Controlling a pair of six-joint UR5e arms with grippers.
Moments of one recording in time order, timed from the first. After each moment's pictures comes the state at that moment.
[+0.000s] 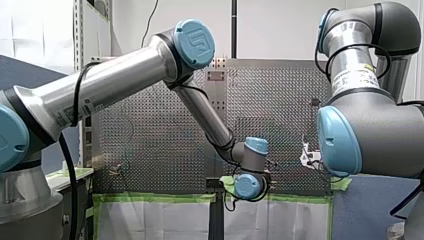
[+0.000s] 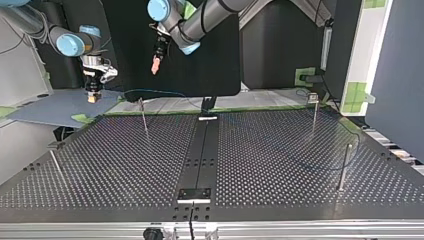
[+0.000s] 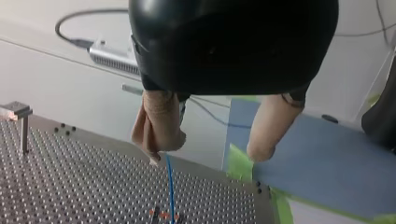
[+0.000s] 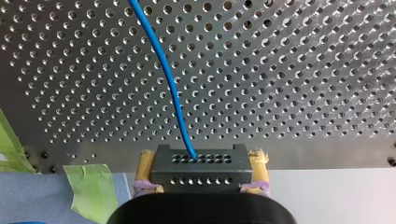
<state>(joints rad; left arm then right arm) -1.00 -2.61 -1.38 -2.48 -2.08 -1.88 1.55 -0.78 1.84 -1.02 1.35 1.62</state>
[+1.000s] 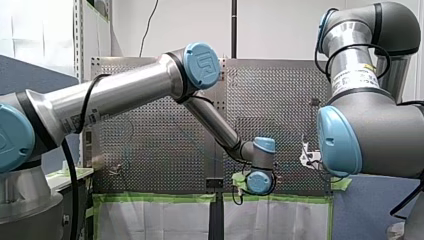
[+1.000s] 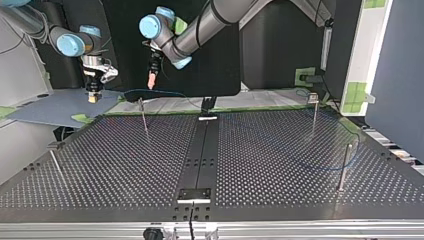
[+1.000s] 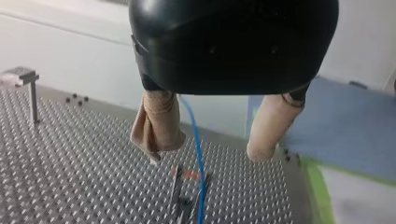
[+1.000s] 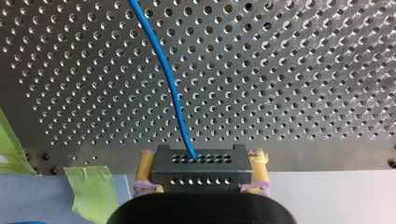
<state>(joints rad) -0.97 -2.73 -1.12 -2.58 -2.13 -1.86 1.55 -0.78 1.84 -1.02 1.35 1.62</state>
